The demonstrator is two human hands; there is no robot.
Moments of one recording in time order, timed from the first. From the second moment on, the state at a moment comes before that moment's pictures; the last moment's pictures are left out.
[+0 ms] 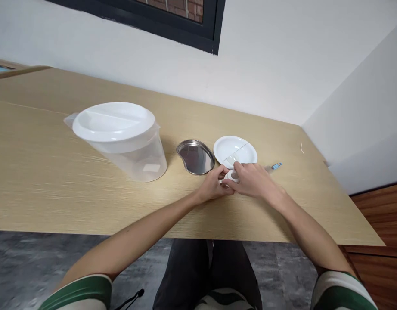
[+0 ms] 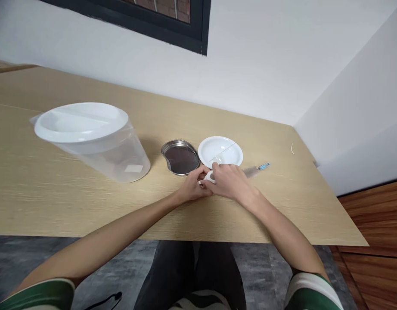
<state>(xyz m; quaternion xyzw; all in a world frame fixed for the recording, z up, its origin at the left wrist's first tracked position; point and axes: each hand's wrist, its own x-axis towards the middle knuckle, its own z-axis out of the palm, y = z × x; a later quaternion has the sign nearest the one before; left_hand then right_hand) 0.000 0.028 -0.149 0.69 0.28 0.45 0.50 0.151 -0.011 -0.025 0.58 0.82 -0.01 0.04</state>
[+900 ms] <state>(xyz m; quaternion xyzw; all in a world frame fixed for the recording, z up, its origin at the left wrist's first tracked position) 0.007 0.047 -0.147 0.77 0.31 0.46 0.33 0.181 0.018 -0.008 0.31 0.94 -0.12 0.09</state>
